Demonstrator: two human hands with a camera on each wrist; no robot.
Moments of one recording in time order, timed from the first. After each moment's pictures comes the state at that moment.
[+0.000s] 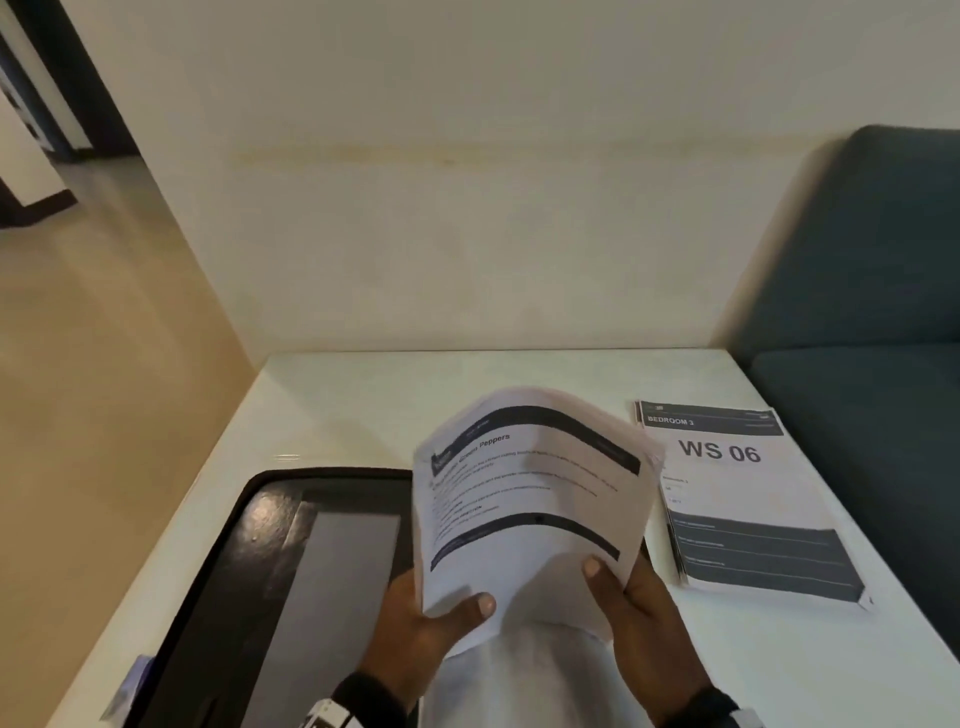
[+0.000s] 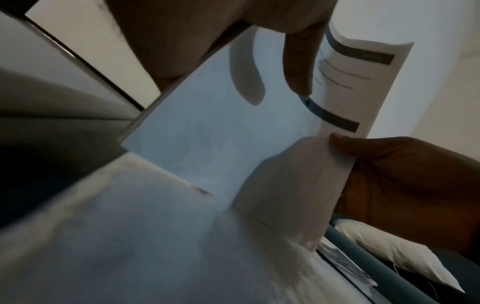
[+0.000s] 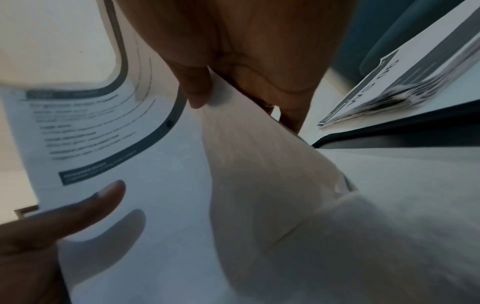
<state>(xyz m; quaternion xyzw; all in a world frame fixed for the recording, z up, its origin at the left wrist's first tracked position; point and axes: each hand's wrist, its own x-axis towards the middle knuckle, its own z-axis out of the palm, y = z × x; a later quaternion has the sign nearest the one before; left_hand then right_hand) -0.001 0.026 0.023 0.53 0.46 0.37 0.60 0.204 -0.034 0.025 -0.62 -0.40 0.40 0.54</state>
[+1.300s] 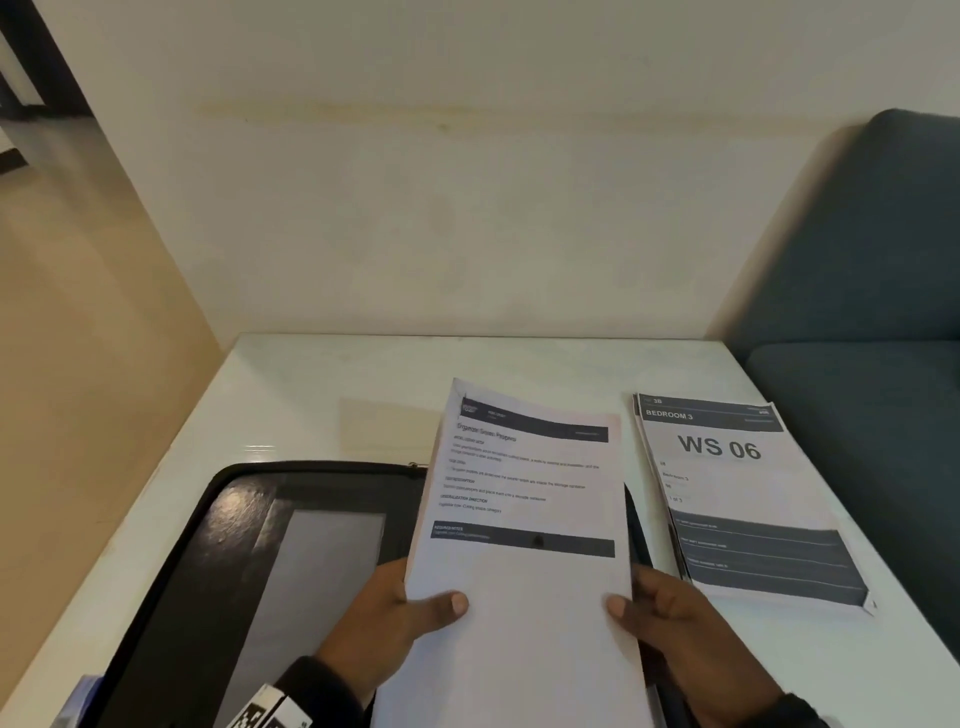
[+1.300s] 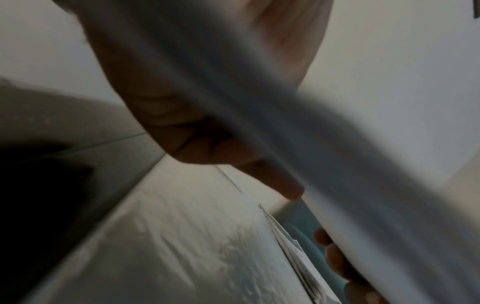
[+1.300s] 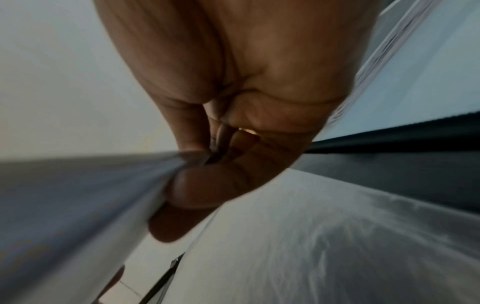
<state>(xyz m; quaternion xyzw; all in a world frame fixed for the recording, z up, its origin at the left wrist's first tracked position) -0.015 0.063 0.013 0.51 0.48 0.20 0.69 0.257 -0.031 0.001 -0.63 -0.33 0.58 0.40</state>
